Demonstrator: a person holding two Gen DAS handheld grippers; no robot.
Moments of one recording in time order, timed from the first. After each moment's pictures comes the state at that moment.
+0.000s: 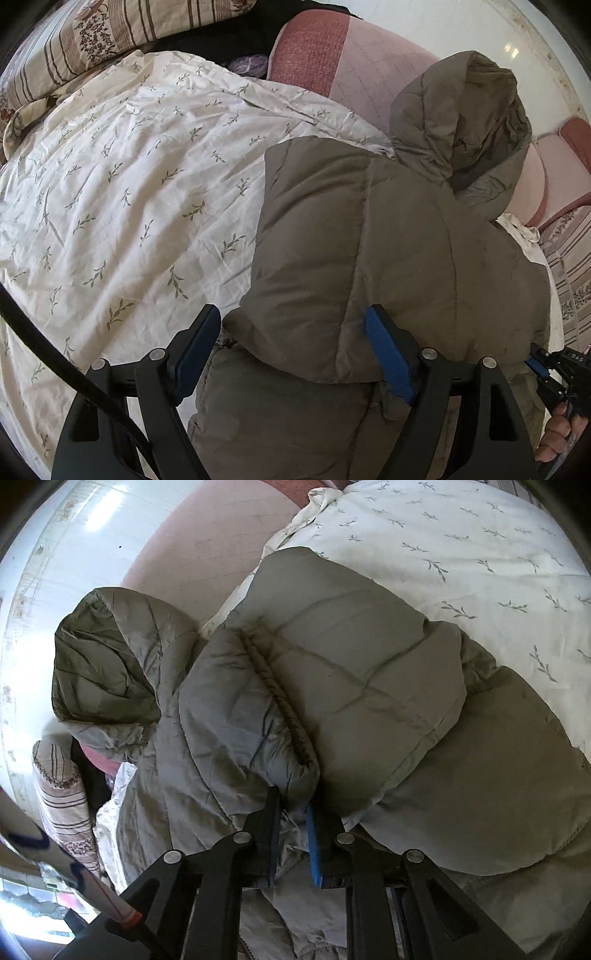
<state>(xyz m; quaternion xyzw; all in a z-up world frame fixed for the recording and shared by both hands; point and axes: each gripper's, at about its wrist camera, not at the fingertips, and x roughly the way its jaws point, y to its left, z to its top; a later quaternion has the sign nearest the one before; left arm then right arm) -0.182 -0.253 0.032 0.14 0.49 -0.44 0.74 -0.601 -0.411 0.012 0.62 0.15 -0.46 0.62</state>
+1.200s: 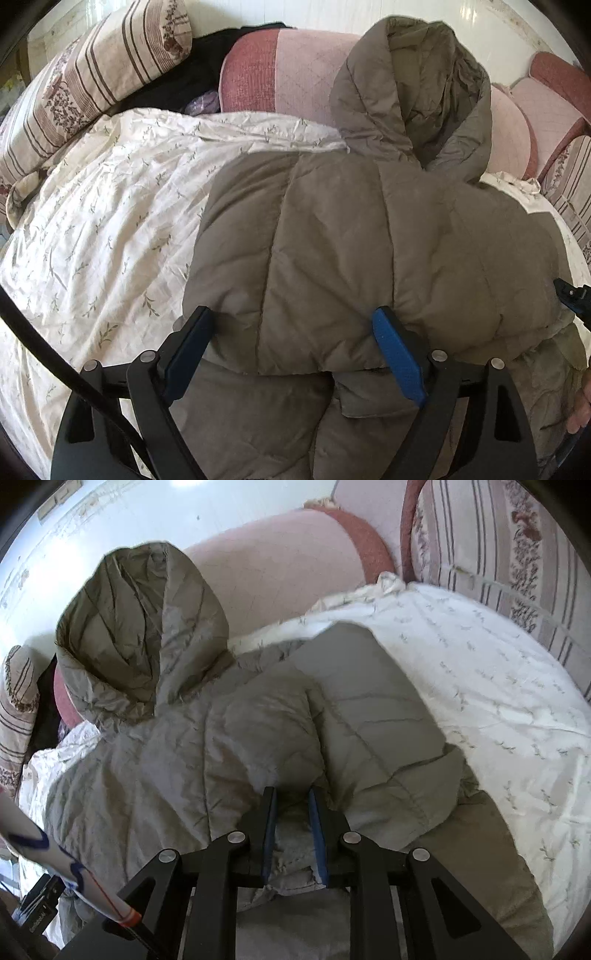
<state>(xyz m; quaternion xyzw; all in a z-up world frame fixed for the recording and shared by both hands) -0.245 -0.268 0.040 0.22 0.39 -0.46 0.76 -0.561 -0.398 0.048 0.40 0.24 -0.56 0.69</state>
